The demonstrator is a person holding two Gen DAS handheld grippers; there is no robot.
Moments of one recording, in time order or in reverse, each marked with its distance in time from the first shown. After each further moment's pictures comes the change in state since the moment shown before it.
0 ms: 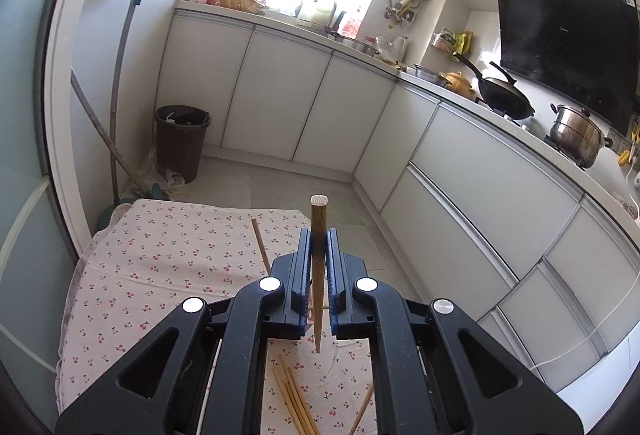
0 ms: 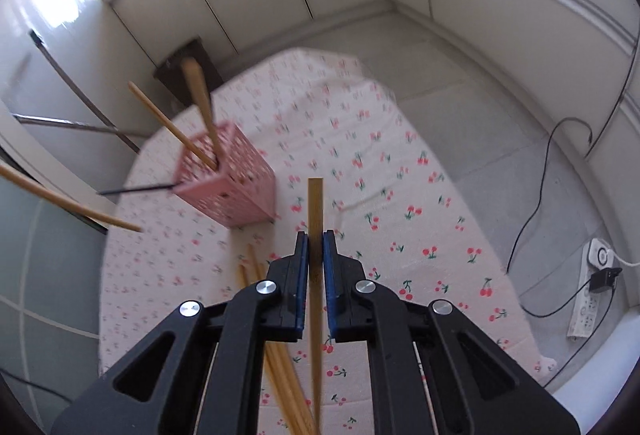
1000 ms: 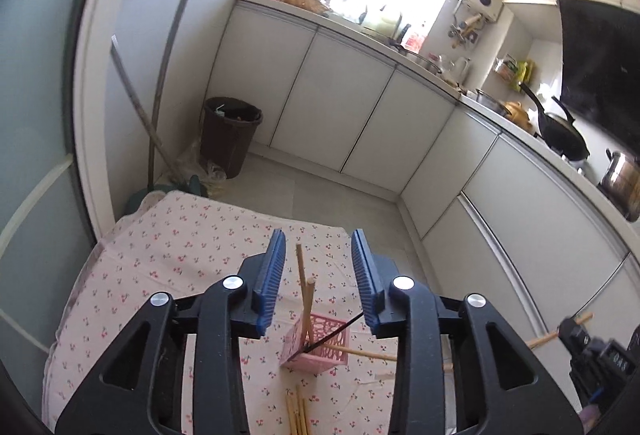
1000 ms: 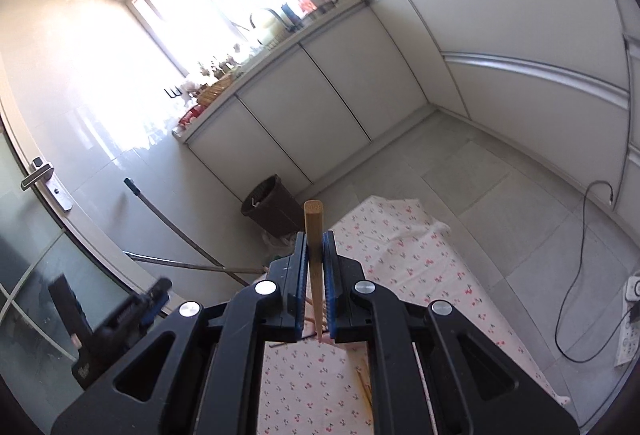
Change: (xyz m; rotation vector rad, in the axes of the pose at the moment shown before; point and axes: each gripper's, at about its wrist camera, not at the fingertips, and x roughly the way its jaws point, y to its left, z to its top) left arm 0.034 0.040 0.020 -0.166 -0.026 0.163; right arm -0.164 0.010 0.092 0.147 -0.371 0.286
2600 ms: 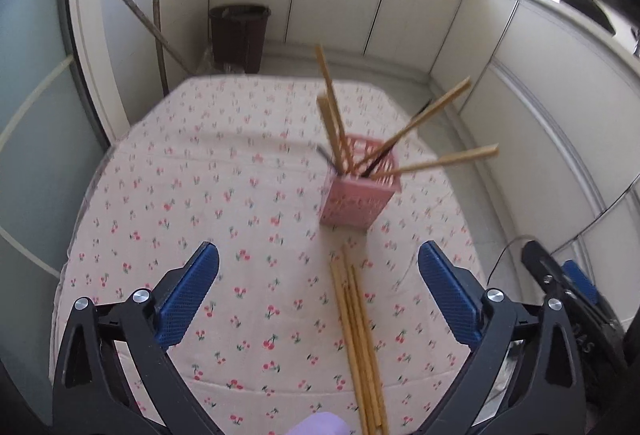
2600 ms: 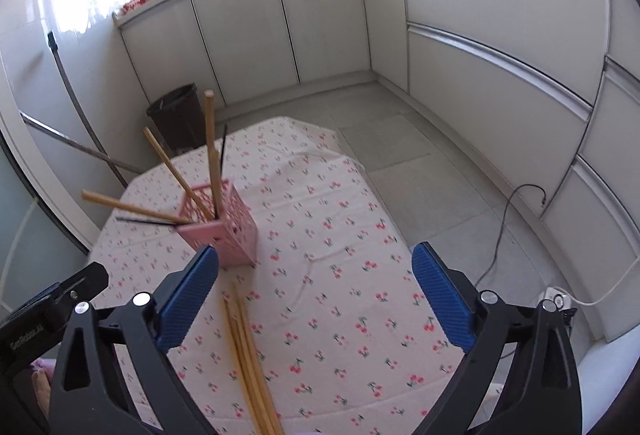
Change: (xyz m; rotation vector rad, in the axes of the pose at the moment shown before) left arm 0.045 0.008 -0.139 0.181 0.385 0.155; right arm 0.062 -0.042 -0.125 -0.302 0.181 -0.394
